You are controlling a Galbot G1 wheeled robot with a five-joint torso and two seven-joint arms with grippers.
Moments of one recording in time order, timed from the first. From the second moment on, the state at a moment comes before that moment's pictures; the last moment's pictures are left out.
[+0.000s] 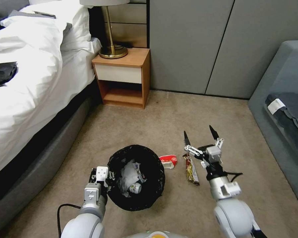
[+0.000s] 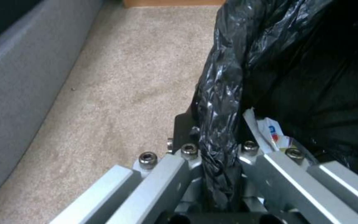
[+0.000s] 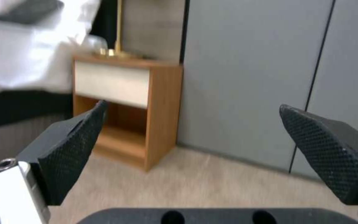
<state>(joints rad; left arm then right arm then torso) 1.71 -1.44 -0.44 -2.19 -0.02 0.46 -0.14 -1.44 1.28 0.34 1.96 0.09 0.21 0.08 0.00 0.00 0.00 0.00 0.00</state>
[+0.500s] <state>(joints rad) 1.71 -1.45 -0.45 -2.20 -0.02 0.46 -0.14 -1.39 1.27 0.29 1.83 0.20 -0.20 0.06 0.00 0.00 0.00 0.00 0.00</state>
